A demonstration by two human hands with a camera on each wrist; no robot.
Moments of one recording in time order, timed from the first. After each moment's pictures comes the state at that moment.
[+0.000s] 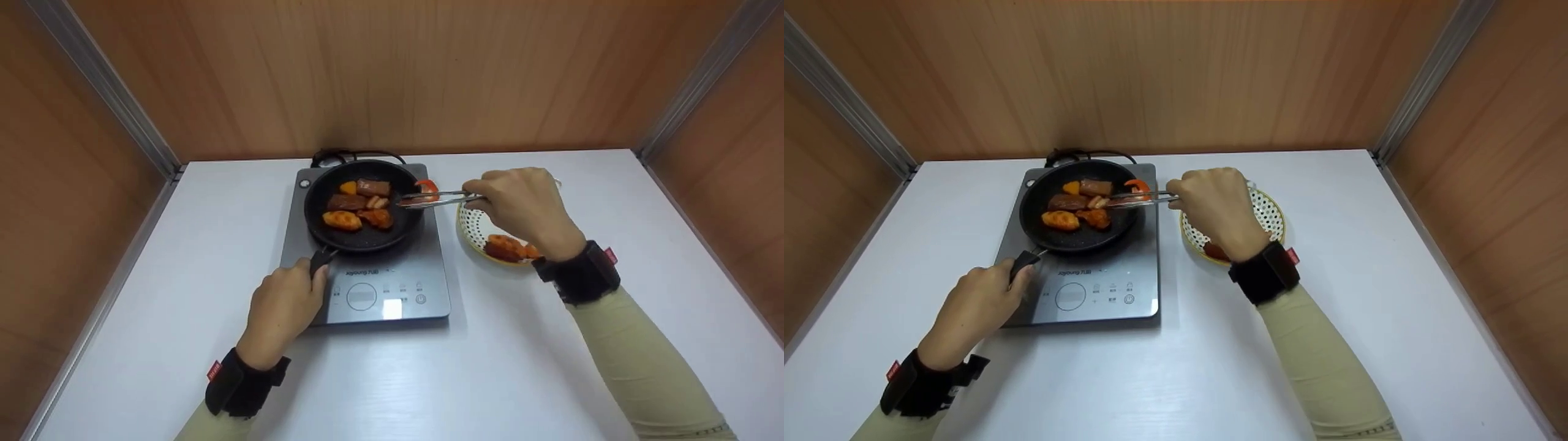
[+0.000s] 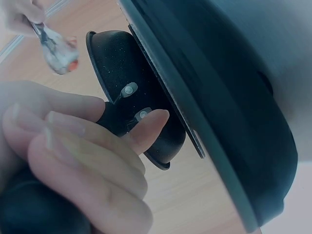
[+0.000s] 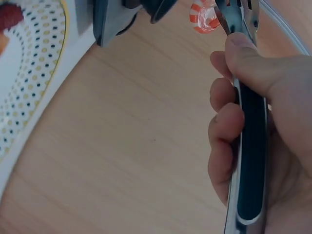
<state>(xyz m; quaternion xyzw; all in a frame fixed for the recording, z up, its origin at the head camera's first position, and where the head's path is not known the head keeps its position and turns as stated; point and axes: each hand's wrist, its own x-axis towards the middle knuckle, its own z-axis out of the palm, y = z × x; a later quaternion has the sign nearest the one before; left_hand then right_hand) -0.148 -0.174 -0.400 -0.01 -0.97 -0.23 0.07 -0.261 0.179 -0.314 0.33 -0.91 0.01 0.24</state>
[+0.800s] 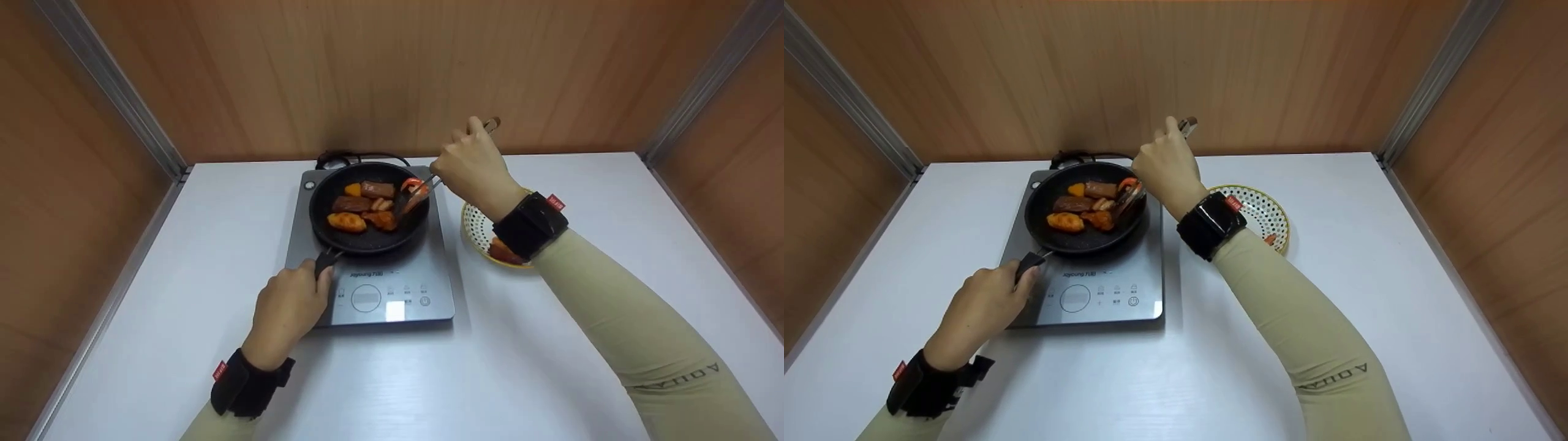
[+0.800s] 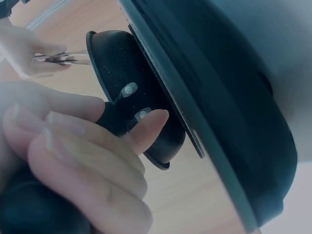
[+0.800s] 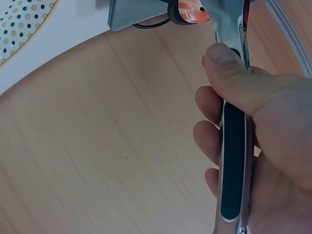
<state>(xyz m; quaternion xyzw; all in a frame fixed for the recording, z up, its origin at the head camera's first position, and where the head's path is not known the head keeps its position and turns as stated) -0.148 -0.172 -0.401 -0.01 -0.97 -0.23 0.08 -0.305 0.106 -0.283 0.35 -0.89 -0.21 0.22</state>
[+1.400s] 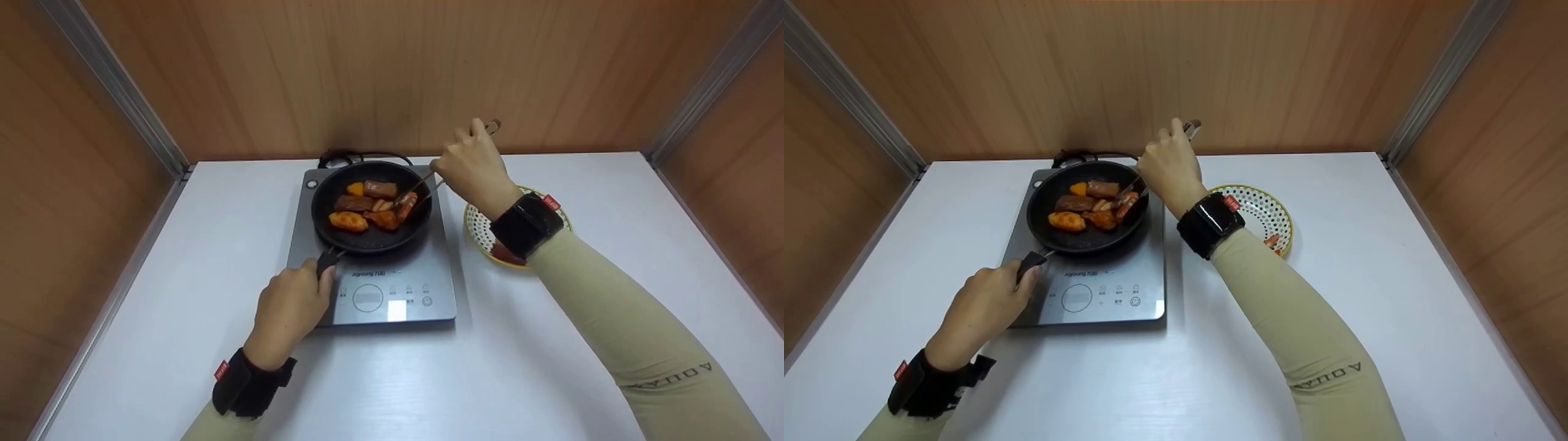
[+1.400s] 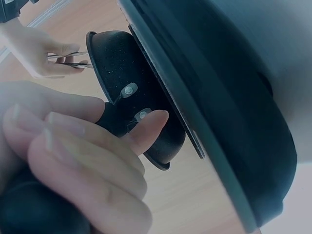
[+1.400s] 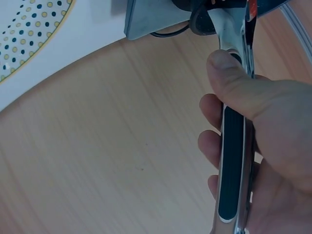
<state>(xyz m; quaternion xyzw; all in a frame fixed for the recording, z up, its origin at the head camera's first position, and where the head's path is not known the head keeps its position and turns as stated) -0.147 -0.170 -0.398 -0.01 -0.97 -0.23 0.08 -0.316 0.107 -0.293 0.32 -0.90 -0.20 0.21</state>
